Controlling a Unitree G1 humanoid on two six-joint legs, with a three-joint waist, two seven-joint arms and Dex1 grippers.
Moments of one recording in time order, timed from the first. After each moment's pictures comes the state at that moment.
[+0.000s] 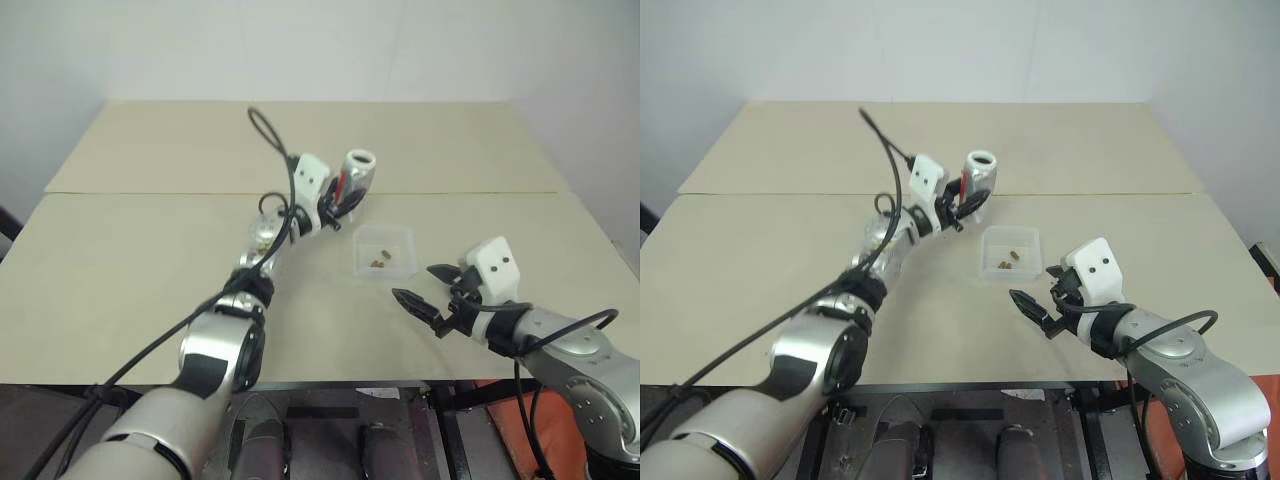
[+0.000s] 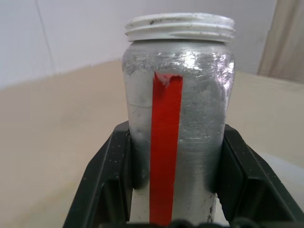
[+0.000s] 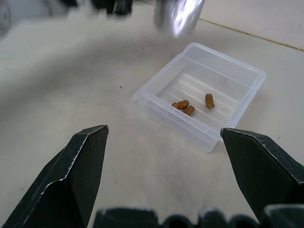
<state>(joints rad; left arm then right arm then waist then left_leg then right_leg) -0.95 0.03 0.08 0.96 -0.11 -0.20 -0.68 -0.13 -0.64 -0.19 -0.75 0.65 1.03 0.35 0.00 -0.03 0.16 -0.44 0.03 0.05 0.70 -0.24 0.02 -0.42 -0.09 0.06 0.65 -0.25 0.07</state>
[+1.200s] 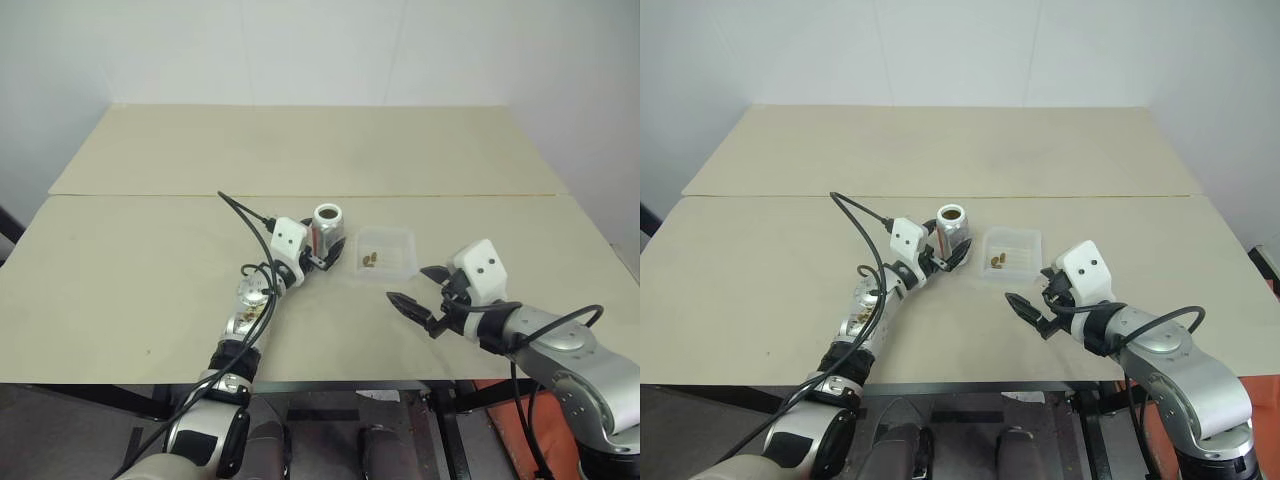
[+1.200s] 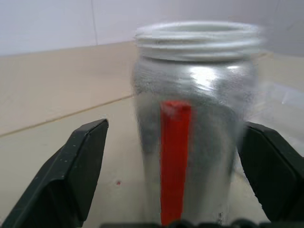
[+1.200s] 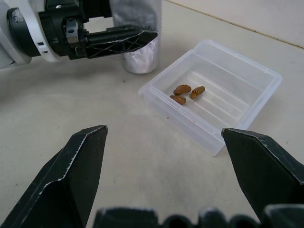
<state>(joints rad) -0.60 0.05 -0.02 0.58 -0.08 -0.17 -0.49 -0.14 -0.64 -0.12 -0.71 0.57 0.98 0.40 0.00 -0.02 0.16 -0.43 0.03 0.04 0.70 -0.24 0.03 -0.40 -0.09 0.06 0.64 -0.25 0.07</state>
